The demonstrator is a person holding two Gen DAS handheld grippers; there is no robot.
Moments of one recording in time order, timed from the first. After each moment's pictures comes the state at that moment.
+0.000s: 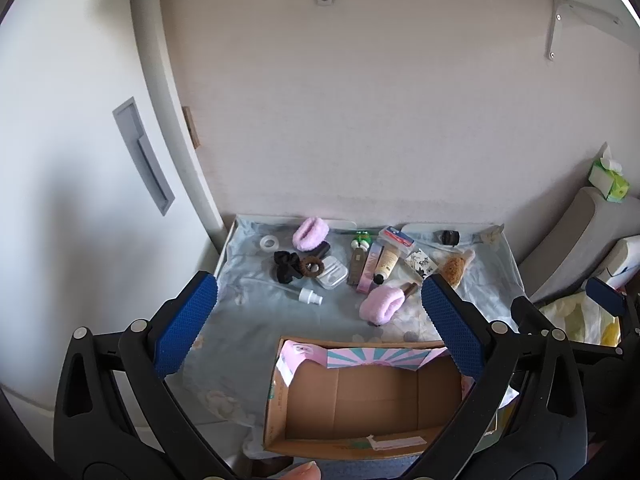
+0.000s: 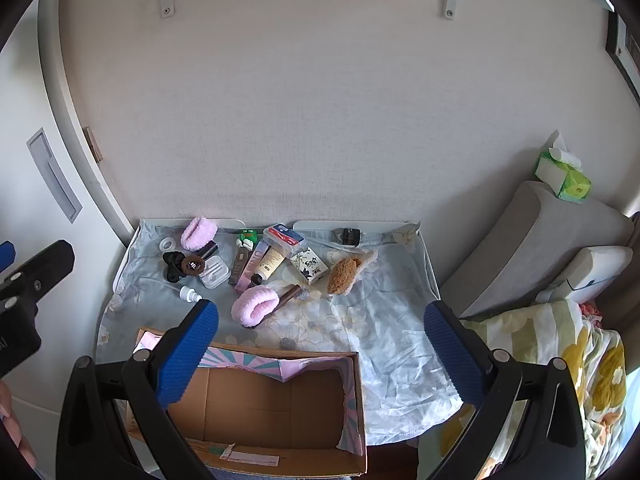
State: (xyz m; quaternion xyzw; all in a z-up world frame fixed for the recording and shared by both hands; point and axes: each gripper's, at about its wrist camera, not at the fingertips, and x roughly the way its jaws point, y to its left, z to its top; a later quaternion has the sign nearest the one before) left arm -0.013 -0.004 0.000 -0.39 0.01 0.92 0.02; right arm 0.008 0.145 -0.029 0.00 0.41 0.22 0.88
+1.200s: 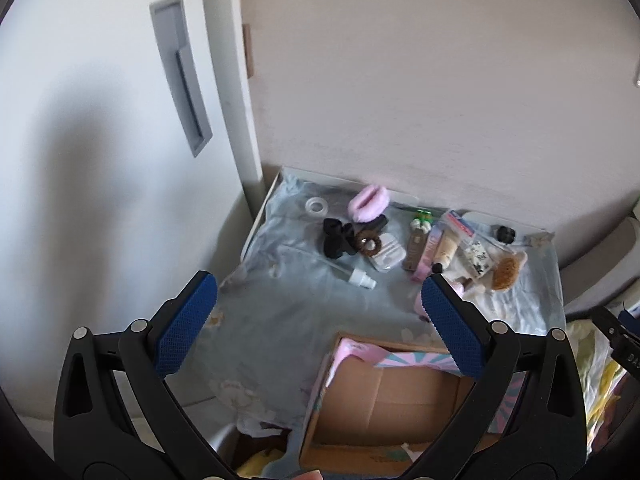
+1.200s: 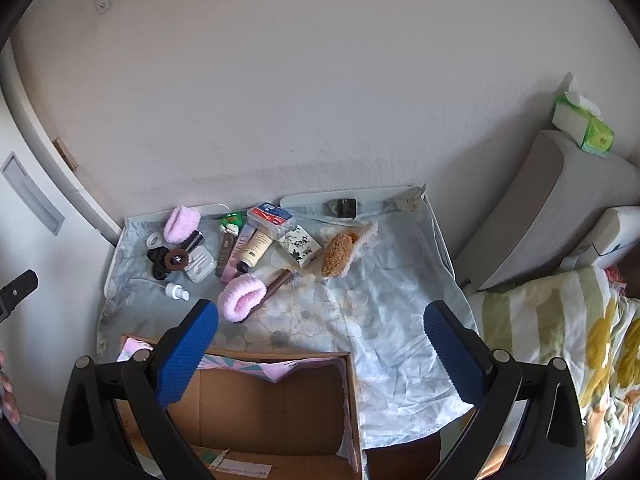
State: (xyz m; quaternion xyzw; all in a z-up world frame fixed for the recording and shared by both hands) left arm -0.071 -0.089 -0.076 -0.46 -0.05 0.89 -0.02; right arm 0.061 0.128 -0.087 0.07 0.47 0.20 0.85
